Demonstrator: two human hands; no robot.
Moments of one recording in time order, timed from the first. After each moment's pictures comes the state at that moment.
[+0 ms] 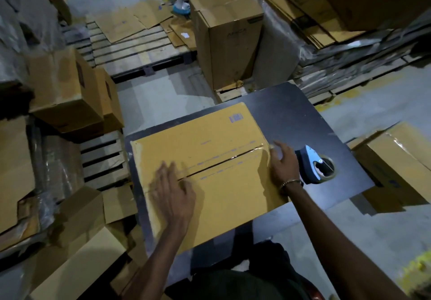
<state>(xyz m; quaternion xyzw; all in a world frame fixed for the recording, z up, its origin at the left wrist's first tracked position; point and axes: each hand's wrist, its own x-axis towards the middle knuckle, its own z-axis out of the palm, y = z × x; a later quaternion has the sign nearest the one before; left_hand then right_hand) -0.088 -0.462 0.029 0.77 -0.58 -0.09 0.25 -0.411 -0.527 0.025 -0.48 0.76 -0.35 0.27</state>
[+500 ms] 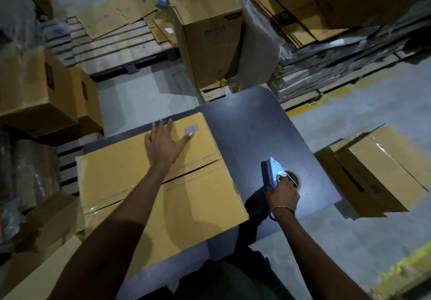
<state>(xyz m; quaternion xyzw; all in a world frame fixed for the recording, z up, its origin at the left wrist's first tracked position) -0.215 -0.665 0.032 0.76 -0.63 -0.14 0.09 -0.557 -0.500 -0.046 -0.41 0.89 -0.05 0.22</state>
